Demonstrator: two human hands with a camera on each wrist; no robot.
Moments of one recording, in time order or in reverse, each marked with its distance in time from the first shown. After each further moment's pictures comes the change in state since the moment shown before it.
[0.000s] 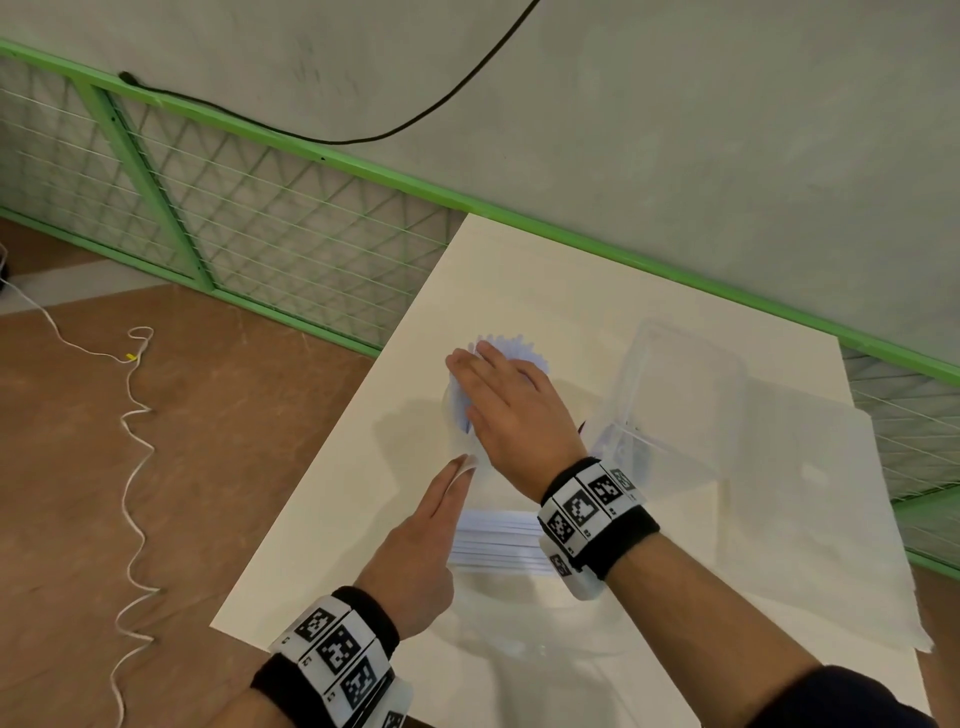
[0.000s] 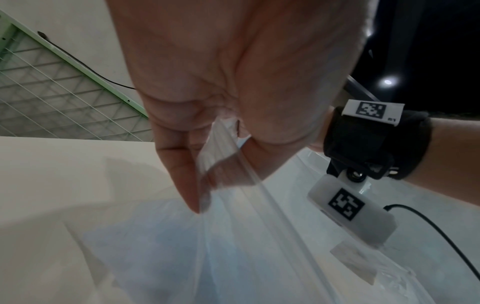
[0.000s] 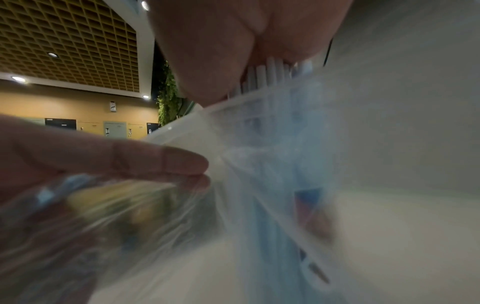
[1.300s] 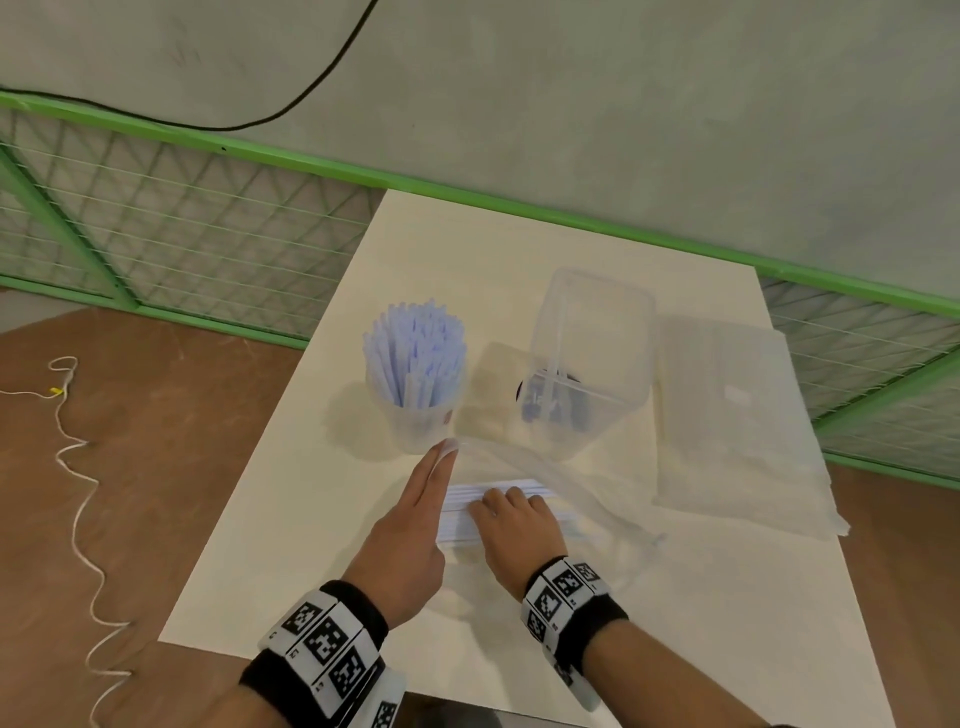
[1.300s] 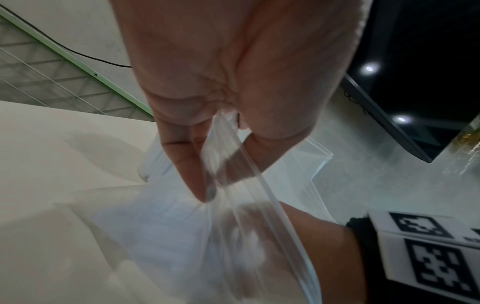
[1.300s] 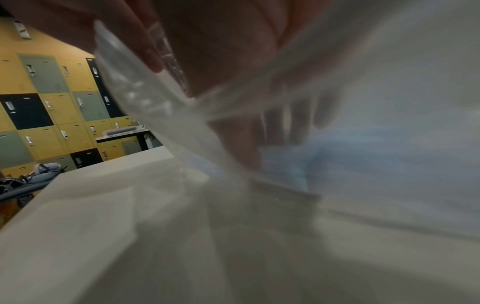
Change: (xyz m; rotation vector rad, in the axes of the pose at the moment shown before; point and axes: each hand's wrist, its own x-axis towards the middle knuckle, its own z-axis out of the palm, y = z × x) left_hand 0.005 0.021 0.038 0.020 -0.031 0.094; right_hand -0.162 -0.019 0.061 -0.158 -0.470 0.406
